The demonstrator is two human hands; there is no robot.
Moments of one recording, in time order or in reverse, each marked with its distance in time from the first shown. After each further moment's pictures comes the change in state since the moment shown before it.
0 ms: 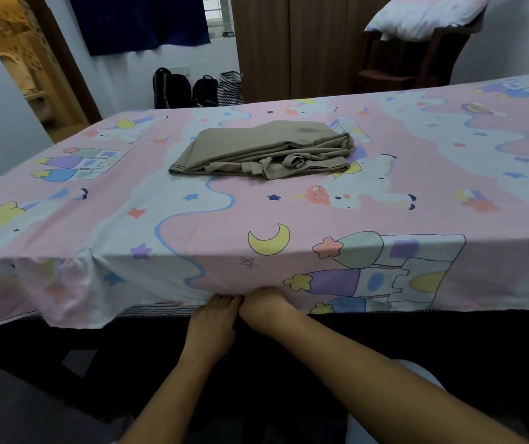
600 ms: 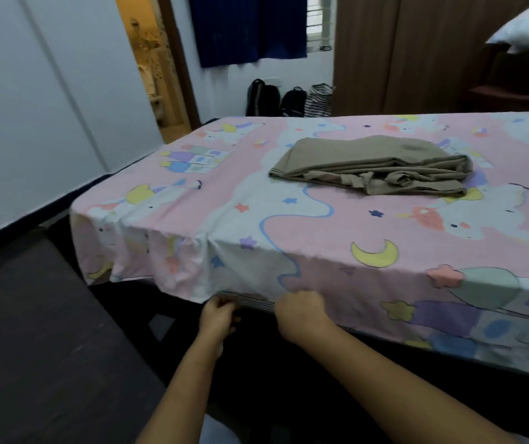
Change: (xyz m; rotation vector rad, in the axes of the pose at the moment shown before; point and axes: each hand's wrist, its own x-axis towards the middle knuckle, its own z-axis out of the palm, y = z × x) left_hand -0.054 -0.089 -0.042 -1.310 0.260 -1.088; right_hand 0.021 -0.067 -0.070 0.207 0.048 0.068
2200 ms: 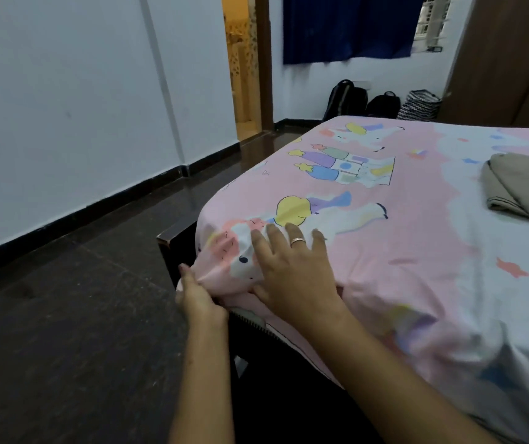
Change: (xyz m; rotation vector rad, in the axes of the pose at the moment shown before) left_hand 0.247 0.063 -0.271 -0.950 0.597 0.059; right_hand 0.266 -0.260 -0.098 -0.060 0.603 -0.115
